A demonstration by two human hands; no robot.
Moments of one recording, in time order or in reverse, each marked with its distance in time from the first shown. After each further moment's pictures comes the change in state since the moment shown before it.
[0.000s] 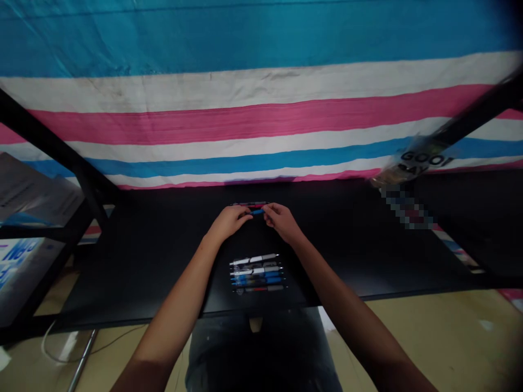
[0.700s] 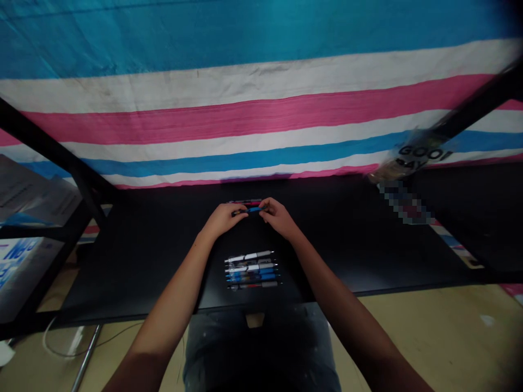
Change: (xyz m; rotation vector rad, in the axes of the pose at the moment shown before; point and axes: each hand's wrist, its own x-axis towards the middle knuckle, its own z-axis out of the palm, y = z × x) left_hand -0.001 0.001 -0.006 -0.081 0.000 -0.023; right_hand -0.004 -0.005 -0.014 -0.262 -0.125 -0.208
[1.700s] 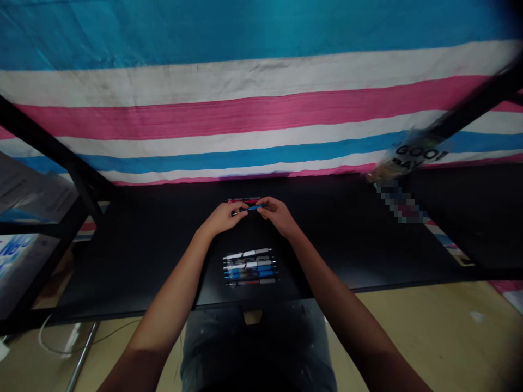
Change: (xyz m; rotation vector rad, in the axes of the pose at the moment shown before) left_hand -0.001 0.004 0.000 -0.010 -0.085 -0.064; right_hand -0.002 0.001 -0.003 0.150 0.019 0.018
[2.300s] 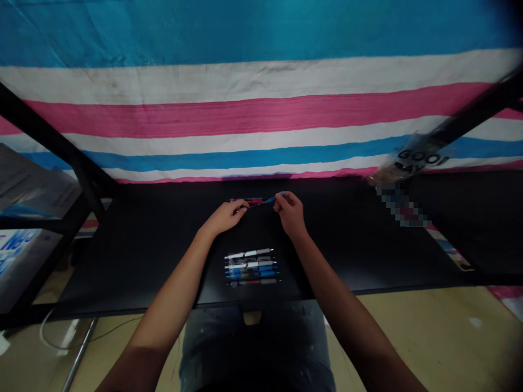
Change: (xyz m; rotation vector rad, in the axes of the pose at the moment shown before) left_hand -0.002 0.009 -0.005 -0.037 -0.015 -0.036; right_hand 0.009 -0.001 -0.006 0.322 0.407 -0.094
